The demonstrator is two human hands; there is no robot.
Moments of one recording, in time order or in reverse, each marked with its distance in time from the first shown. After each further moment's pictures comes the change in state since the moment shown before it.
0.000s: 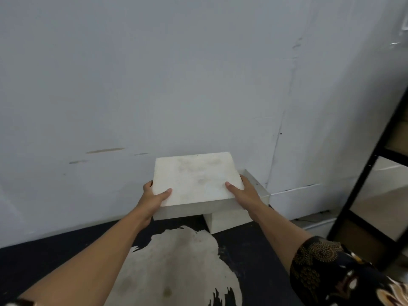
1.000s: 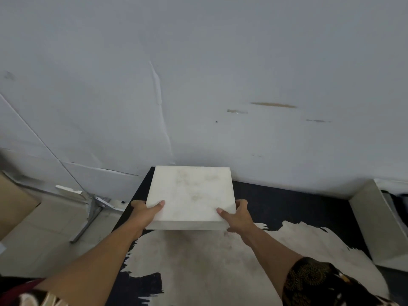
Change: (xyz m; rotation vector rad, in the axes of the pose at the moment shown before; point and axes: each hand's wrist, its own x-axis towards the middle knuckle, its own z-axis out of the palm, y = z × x) left_hand -0.025 -0.229 -0.410 0.067 0.567 -0.555; right_hand -0.035 0.082 0.477 -0.185 -0.605 0.277
